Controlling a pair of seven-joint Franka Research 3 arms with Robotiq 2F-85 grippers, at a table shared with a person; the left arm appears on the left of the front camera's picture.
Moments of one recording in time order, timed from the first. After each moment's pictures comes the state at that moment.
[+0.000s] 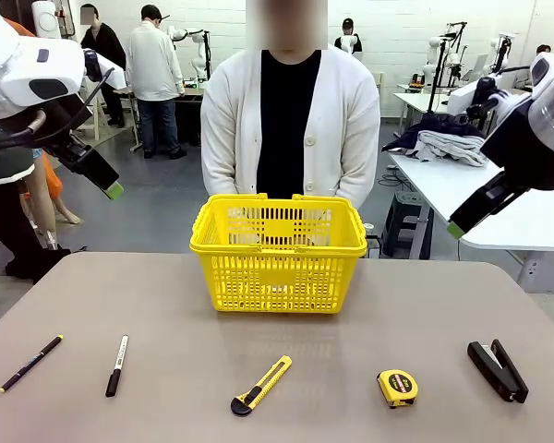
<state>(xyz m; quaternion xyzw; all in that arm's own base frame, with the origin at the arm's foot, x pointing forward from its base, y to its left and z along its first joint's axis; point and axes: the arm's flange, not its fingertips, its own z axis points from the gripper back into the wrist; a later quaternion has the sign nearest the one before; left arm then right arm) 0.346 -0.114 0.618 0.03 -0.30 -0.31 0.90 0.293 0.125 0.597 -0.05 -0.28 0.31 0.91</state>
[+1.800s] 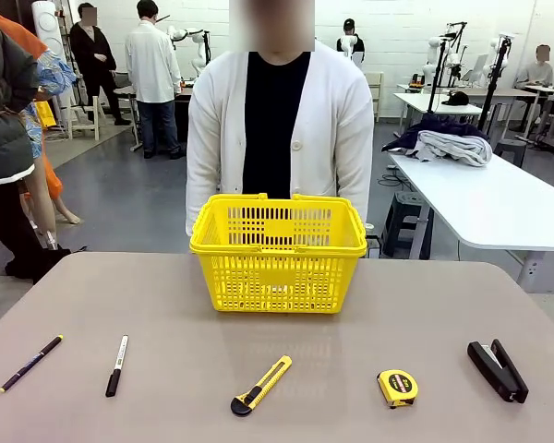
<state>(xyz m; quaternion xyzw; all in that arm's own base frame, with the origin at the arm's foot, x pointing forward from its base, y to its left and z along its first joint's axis) 0.244 0.203 0.632 -0.24 -0.35 -0.29 0.86 0.226 -0.200 0.605 0.29 -0.38 0.30 0.83</state>
